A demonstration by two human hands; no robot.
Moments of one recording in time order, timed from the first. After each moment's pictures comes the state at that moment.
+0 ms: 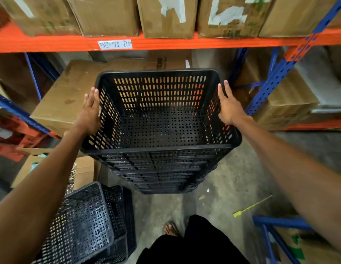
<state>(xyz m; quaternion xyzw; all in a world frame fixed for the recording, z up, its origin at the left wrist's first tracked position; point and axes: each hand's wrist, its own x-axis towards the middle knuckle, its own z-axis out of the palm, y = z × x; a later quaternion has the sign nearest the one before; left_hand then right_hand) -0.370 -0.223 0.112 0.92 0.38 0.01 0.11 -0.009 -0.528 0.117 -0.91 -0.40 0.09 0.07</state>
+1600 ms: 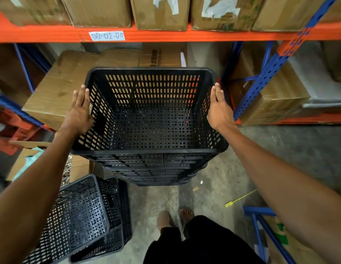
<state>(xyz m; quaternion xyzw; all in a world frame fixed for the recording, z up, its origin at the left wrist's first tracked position) -0.385 -0.234 0.109 0.92 0.38 -0.02 0.06 -0.040 -0.546 0.100 -0.92 -0.38 0.01 0.07</state>
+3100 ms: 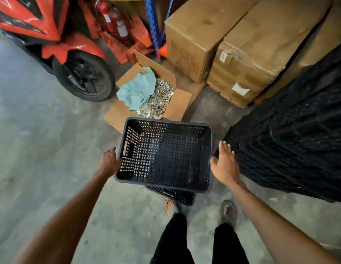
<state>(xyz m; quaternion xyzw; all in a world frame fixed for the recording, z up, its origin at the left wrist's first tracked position) -0.980 -0.293 -0.141 0.58 0.76 -0.10 0.29 -0.594 -0.380 -0.140 -0.81 -0.54 0.25 0.02</state>
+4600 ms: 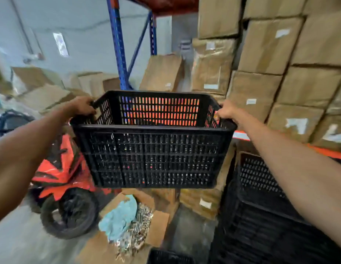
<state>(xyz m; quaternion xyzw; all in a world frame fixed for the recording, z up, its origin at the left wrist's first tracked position) -0.955 -0.093 0.447 0.76 0.62 0.17 0.09 -0.476 -0.215 0.424 -0.80 -0.51 0.11 0.30</state>
